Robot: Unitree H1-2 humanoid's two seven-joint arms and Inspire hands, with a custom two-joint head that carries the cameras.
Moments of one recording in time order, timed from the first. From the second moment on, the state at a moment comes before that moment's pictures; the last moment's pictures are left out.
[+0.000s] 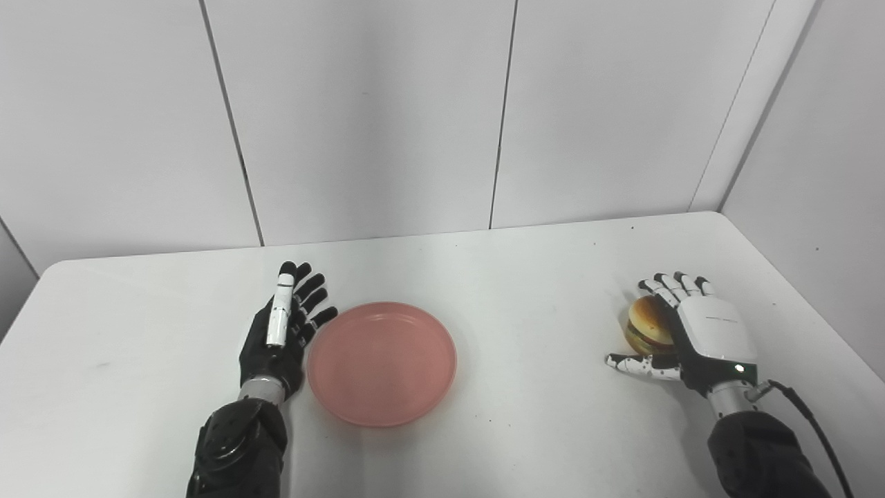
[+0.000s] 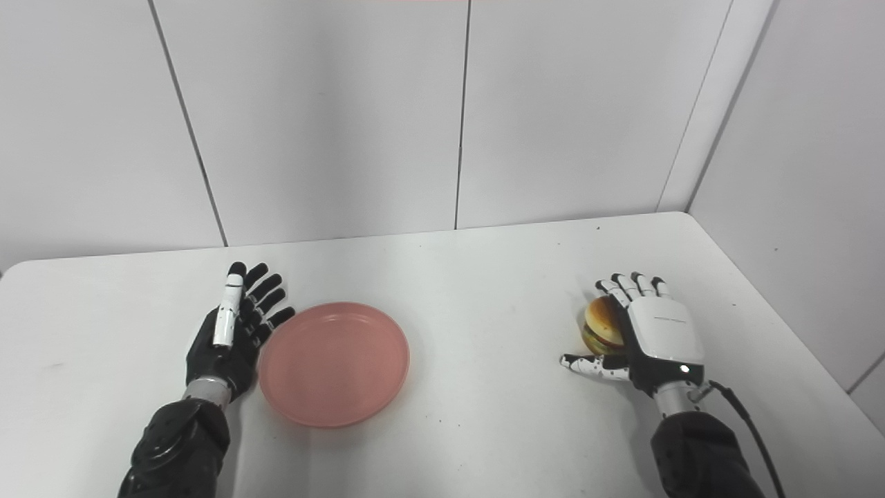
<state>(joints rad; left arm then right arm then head) -0.50 -0.11 0.11 0.32 -0.19 0.26 -0.01 -0.20 -0.49 -0.03 0.15 -0.89 0.12 -0.12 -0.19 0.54</state>
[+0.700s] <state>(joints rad) -0.49 -0.11 0.11 0.30 -0.19 0.27 -0.01 -0.29 -0.52 -0.01 0.43 -0.64 -0.19 -0.36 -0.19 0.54</state>
